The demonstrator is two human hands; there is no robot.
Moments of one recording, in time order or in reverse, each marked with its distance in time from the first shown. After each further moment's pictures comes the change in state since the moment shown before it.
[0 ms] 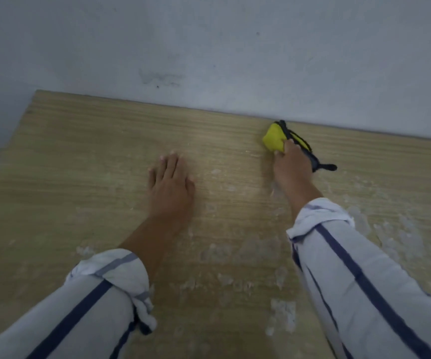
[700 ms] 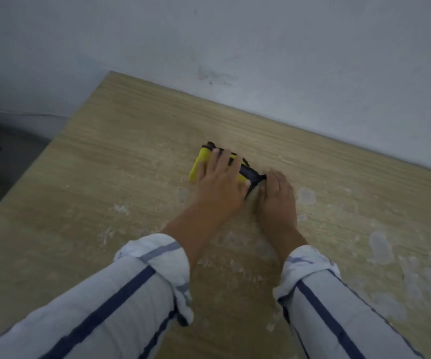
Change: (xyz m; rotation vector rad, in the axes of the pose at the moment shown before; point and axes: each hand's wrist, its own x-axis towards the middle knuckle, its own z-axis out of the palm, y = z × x) left_hand -0.024 0.040 -0.010 0.059 -0.009 -0.023; right_hand -0.101 -0.021 0.041 0.054 -0.102 -0.407
